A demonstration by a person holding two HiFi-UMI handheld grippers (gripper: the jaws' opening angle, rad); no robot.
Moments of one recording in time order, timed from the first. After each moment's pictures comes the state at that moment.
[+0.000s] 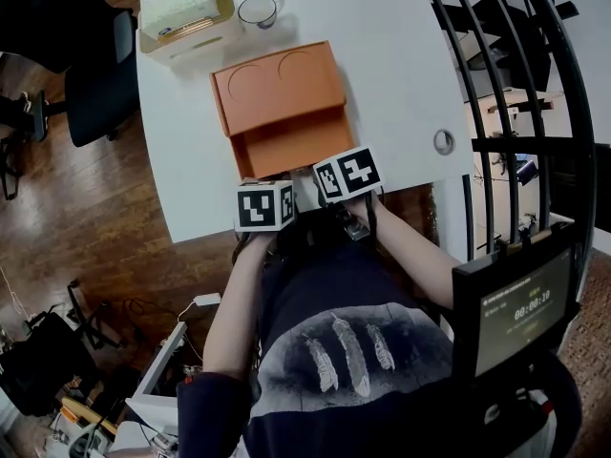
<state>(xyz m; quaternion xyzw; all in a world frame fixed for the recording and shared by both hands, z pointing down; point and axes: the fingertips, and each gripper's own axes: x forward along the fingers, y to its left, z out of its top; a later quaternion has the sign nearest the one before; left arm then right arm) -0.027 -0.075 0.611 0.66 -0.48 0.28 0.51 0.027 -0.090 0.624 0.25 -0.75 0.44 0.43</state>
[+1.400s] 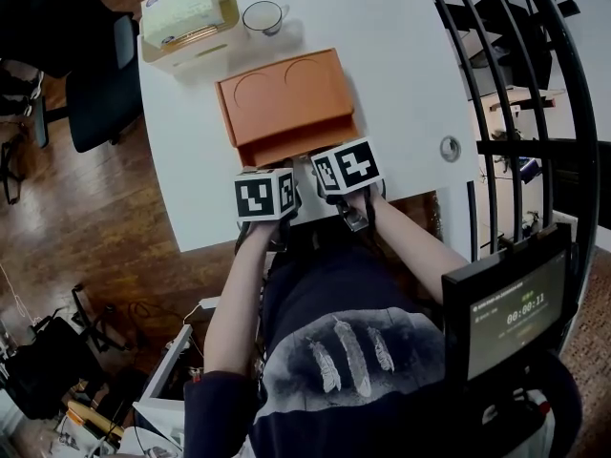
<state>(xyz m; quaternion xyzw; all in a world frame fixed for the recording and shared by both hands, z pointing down) -0.036 -0.113 0.598 0.67 -0.49 0.25 0.50 0.013 -0.129 0.610 0.28 -0.77 0.40 0.42</state>
